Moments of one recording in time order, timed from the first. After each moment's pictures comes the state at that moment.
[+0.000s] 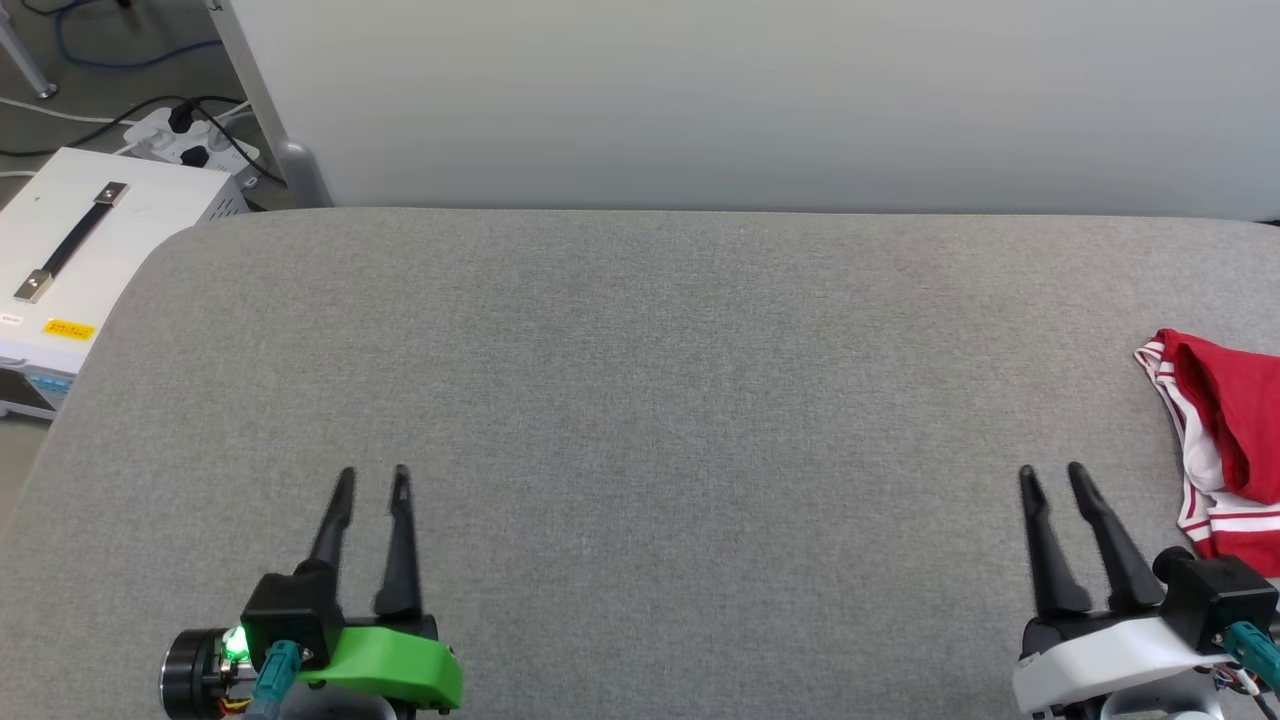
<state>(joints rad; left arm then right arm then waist) 0.04 0.08 -0.06 0.04 -0.10 0.02 -0.25 0.06 -0.09 0.00 0.04 0.20 0.13 -0.24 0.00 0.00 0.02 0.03</state>
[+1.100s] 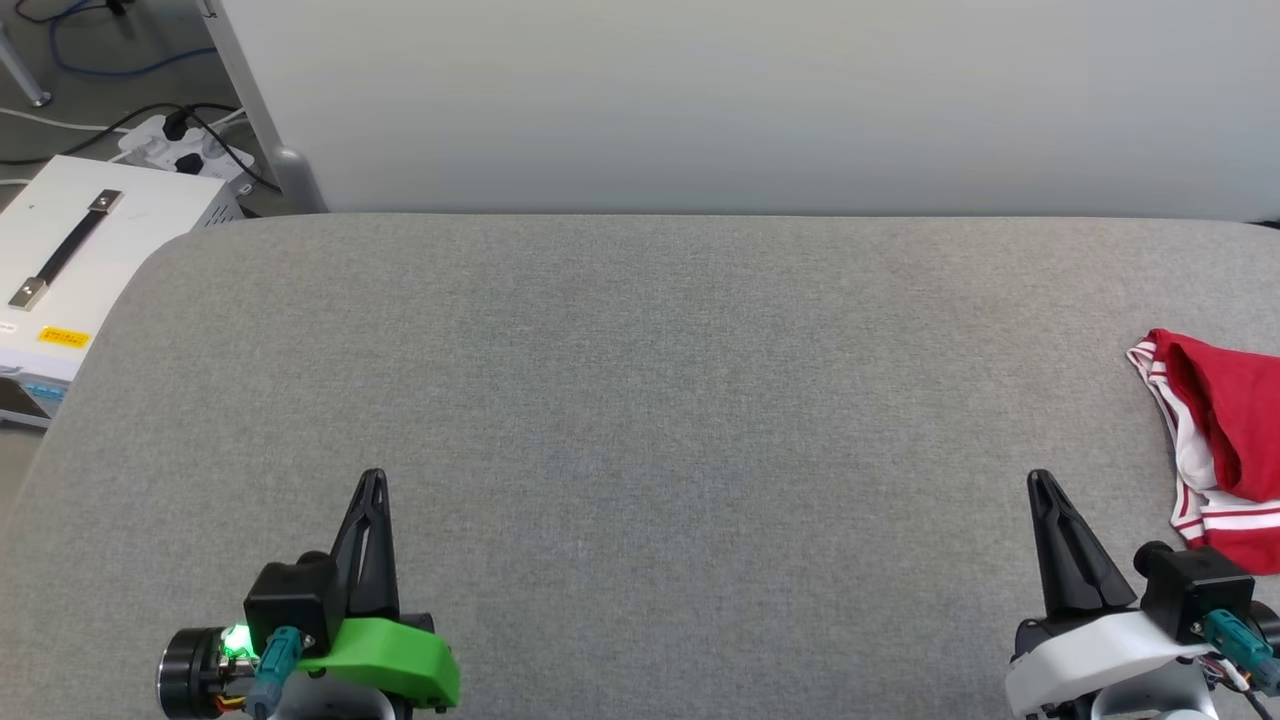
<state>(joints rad) 0.04 0.08 -0.05 0.03 -0.09 0.02 -0.19 0.06 -0.08 0.00 0.04 0.15 0.13 -0.19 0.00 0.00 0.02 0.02</state>
